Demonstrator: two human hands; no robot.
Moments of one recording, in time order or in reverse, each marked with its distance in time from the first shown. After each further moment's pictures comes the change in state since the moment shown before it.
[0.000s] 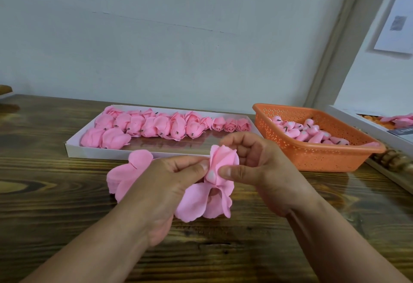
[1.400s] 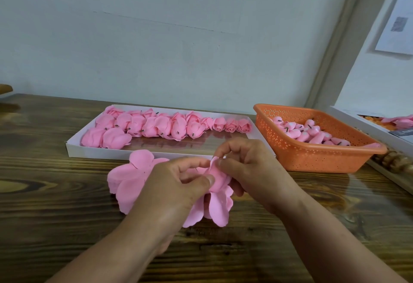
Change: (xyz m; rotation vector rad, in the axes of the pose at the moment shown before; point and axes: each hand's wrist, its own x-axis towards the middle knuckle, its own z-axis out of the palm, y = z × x) left_hand -0.002 -0.009 0.004 0.184 0.108 0.054; right_hand 0.007 -0.004 0.015 -0.385 0.097 0.080
